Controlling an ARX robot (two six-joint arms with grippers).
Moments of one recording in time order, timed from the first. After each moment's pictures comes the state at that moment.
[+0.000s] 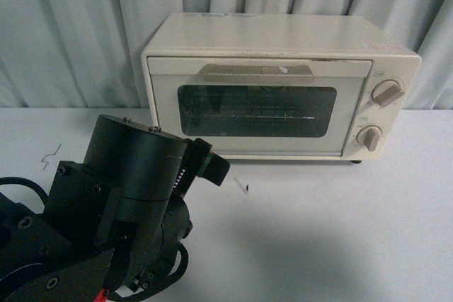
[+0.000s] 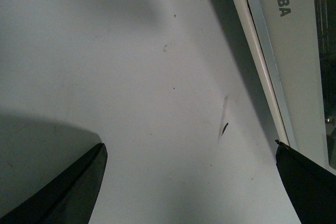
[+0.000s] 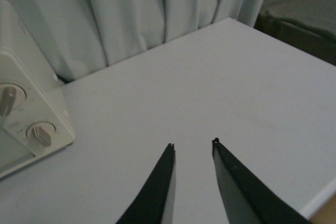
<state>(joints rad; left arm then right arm) -0.53 2.13 0.80 0.67 -0.20 -1.36 0.04 0.88 0.19 0.39 0.51 0.25</state>
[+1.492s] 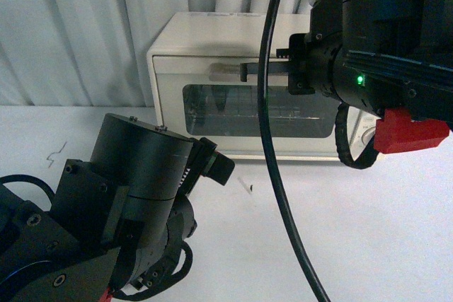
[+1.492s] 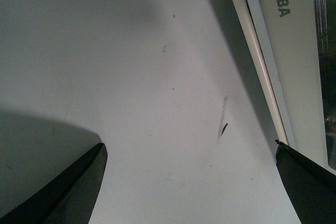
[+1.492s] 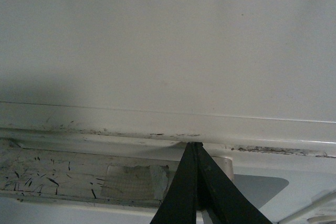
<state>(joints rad) -0.53 2.13 0.80 0.68 -0.20 -1.36 0.43 1.94 1.03 0.62 0.31 0.09</state>
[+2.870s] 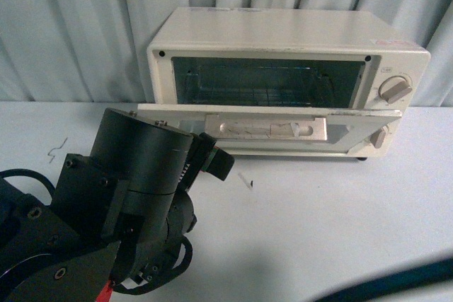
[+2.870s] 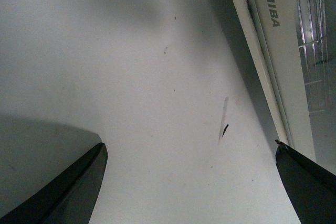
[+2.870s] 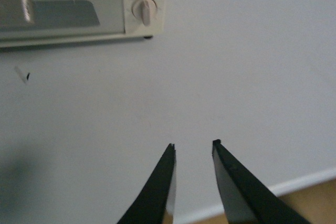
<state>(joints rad) -0.53 2.13 0.79 0.68 -0.20 -1.36 0.73 1.06 0.28 0.03 0.87 0.48</state>
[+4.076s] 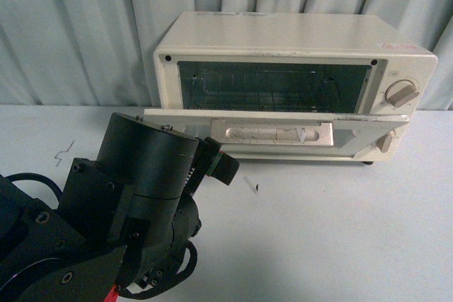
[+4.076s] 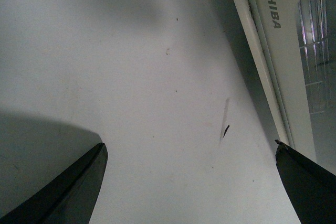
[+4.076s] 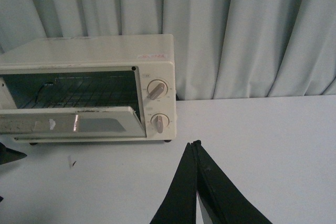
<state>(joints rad) -0.53 2.13 0.79 0.67 -0.20 -1.36 0.00 0.00 0.01 0.00 0.00 0.01</state>
